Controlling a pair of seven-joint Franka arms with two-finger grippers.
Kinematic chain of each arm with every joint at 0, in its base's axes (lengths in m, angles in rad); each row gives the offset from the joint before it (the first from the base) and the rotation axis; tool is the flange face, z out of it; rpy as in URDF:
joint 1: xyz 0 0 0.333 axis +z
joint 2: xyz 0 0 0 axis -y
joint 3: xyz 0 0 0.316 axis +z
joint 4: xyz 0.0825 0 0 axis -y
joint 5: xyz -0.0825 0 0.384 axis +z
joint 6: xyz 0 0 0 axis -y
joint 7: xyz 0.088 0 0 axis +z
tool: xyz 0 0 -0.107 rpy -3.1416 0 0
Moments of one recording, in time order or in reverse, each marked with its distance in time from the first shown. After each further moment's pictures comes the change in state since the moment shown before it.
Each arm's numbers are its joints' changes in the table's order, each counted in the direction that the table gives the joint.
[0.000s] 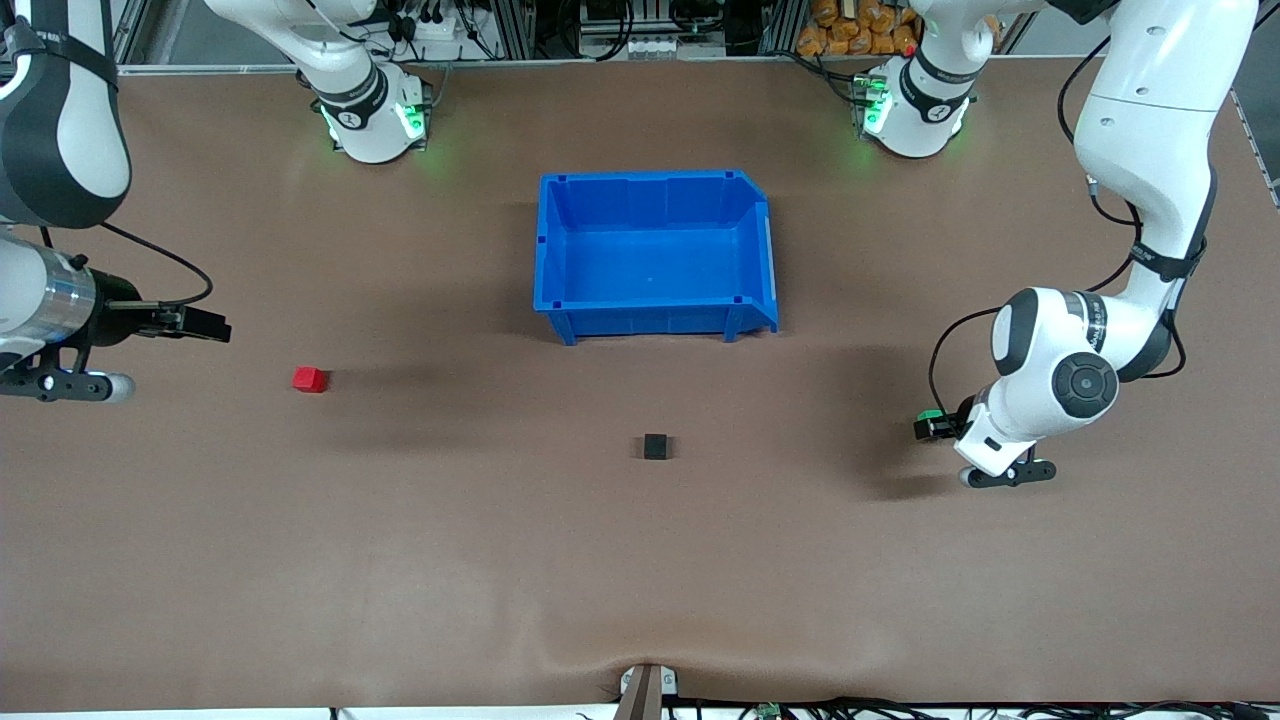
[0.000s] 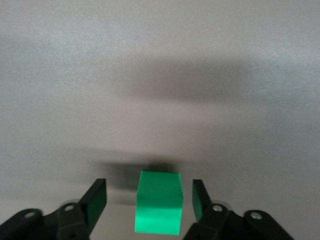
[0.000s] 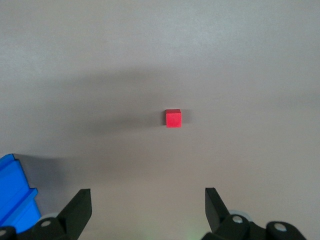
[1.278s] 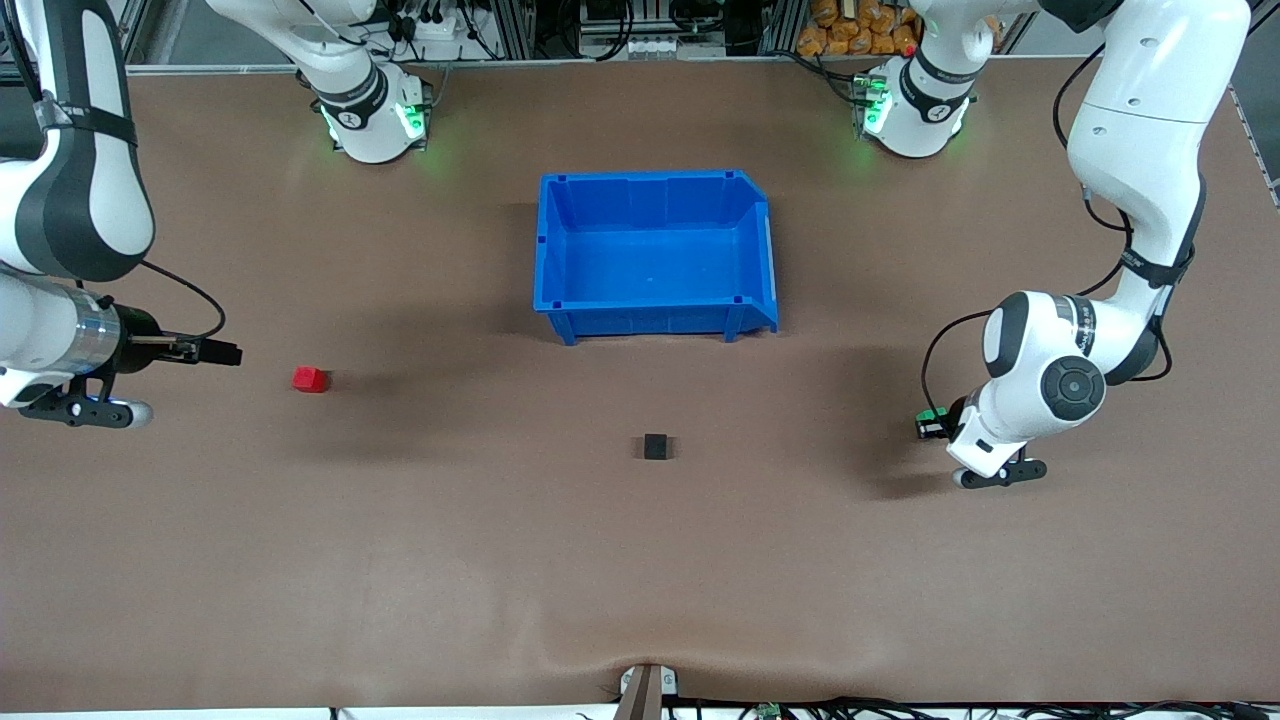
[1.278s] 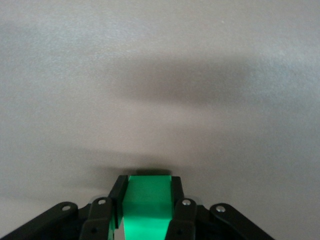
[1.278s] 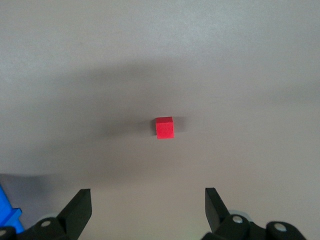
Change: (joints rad) left arm -0.002 -0.014 -0.008 0.000 0.000 0.003 0.090; right arm -0.040 -0.055 -0.002 -0.087 0.000 0.123 -0.002
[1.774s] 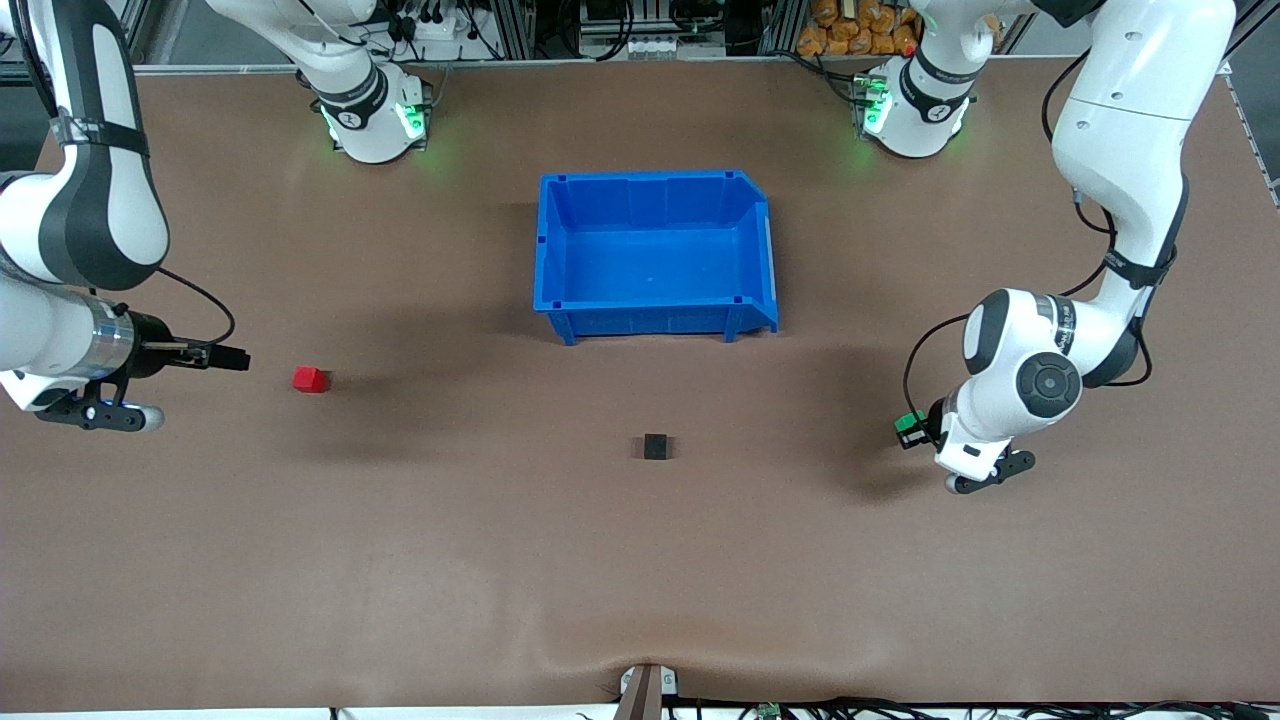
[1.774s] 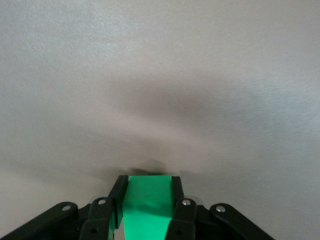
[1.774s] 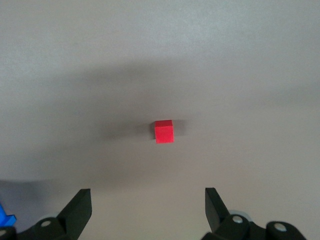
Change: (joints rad) left arm -0.042 0.007 -0.027 0.015 0.000 0.001 0.275; right arm -0.002 -0.006 0.000 -0.039 0.000 0.044 0.000
